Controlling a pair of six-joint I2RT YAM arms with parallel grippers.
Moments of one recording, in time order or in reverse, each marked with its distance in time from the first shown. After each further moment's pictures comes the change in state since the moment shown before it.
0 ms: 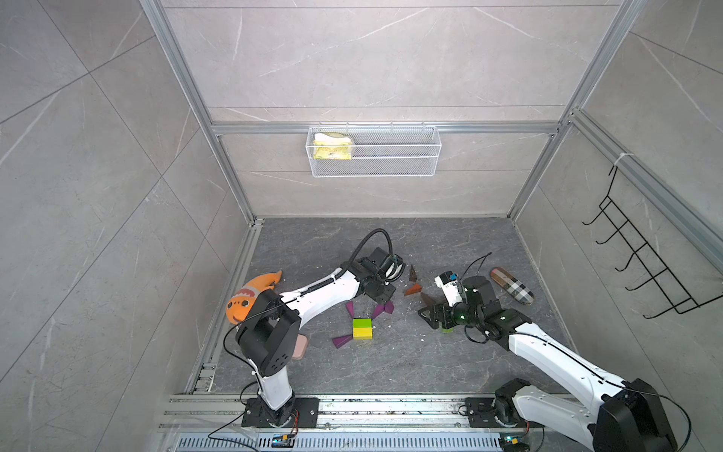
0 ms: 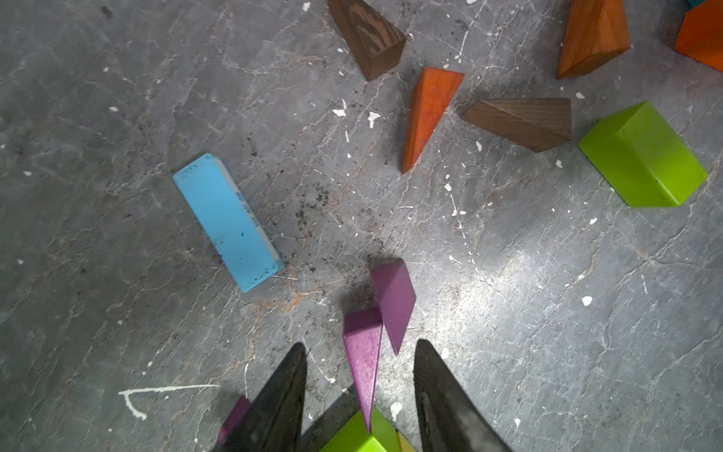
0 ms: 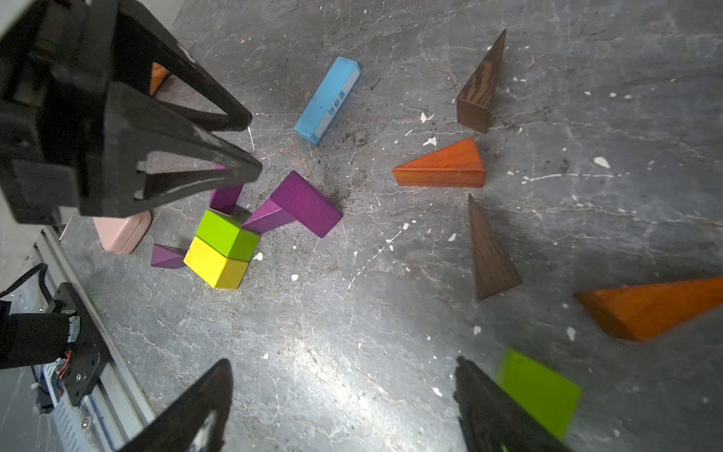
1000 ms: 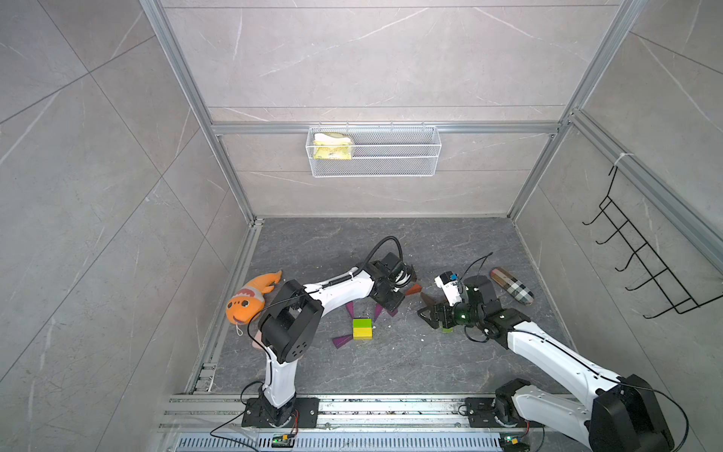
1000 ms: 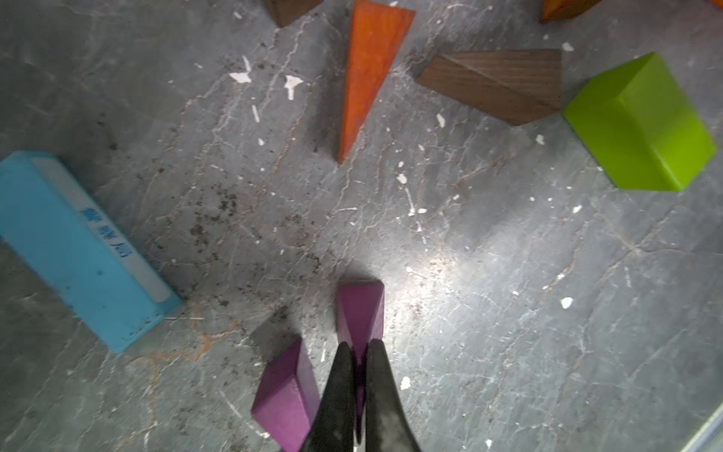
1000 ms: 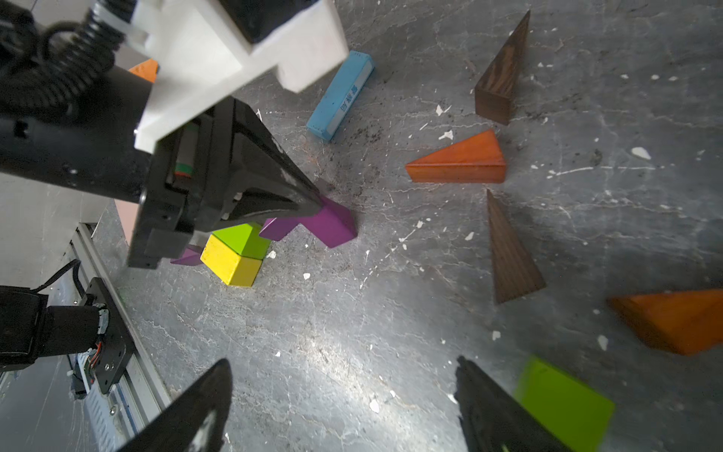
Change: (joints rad) left arm -0.031 0.134 0.058 -0.016 0.148 -0.012; right arm -0.029 0.034 0.004 0.019 -0.068 -0.002
